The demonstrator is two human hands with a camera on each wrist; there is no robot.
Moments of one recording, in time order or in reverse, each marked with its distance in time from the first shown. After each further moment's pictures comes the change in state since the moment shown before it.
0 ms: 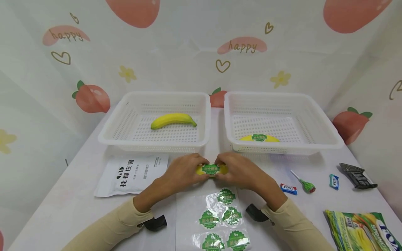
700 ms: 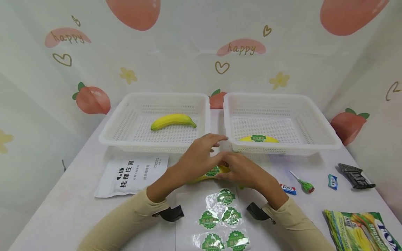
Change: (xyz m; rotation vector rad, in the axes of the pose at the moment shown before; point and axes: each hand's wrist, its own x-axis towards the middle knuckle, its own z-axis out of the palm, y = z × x) left_hand 0.042 0.046 -0.032 -0.276 0.089 0.050; right_hand -0.002 0.003 -0.008 0.095 -0.043 0.040
